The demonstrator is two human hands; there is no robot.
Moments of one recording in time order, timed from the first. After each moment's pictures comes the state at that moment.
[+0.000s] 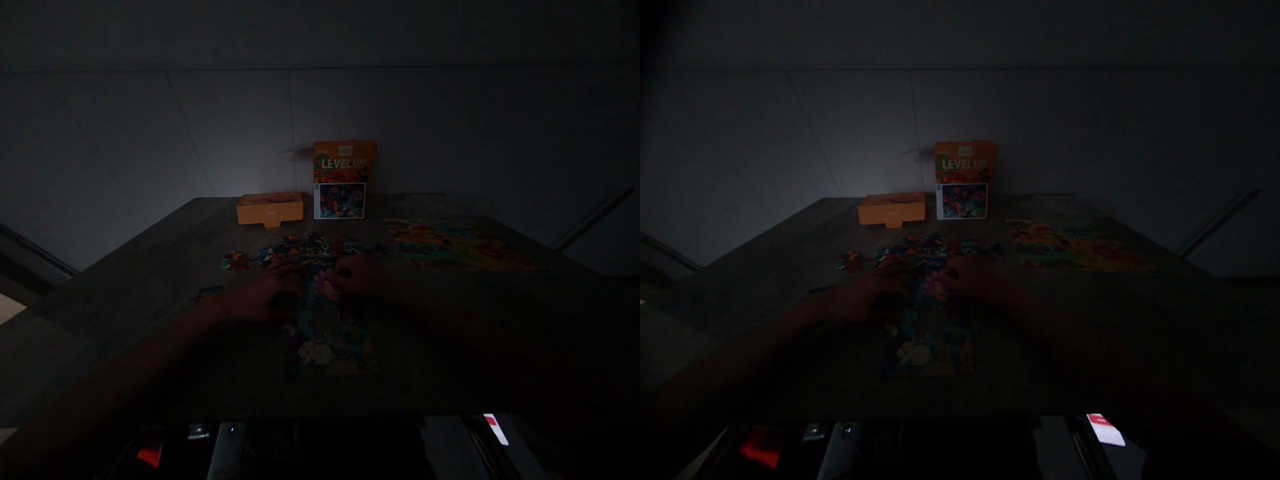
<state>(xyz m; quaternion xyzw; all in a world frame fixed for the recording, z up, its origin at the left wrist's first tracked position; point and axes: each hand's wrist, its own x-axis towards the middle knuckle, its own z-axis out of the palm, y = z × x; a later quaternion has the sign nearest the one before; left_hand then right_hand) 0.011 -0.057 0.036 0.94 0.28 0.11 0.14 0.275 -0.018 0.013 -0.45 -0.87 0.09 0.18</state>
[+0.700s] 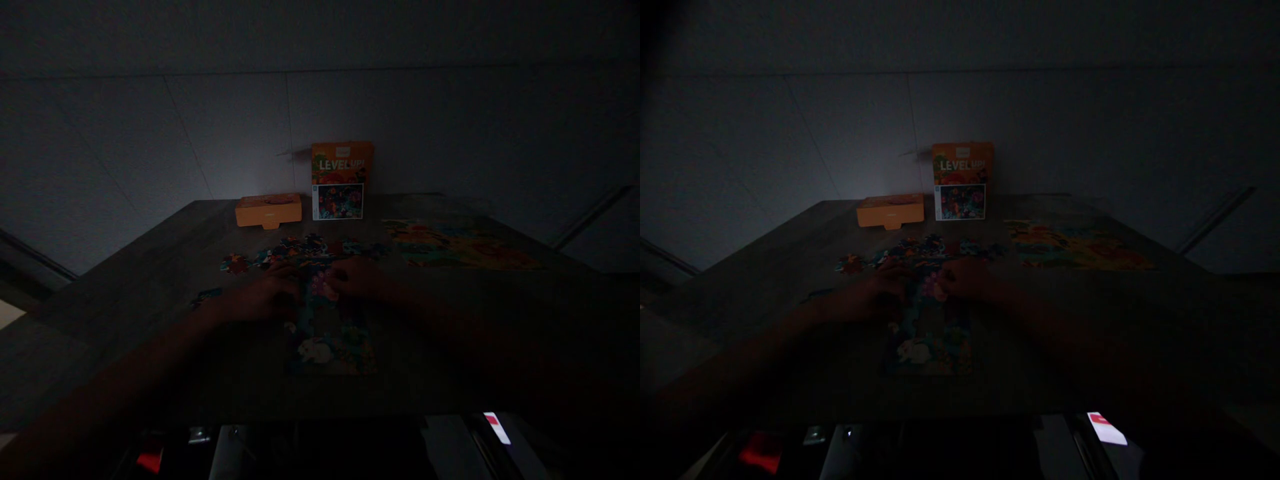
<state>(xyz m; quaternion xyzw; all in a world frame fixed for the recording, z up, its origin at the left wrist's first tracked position) 0.011 -0.053 0.026 0.94 0.29 0.11 0.16 0.272 -0.016 0.007 -0.43 -0.88 0.10 0.15</state>
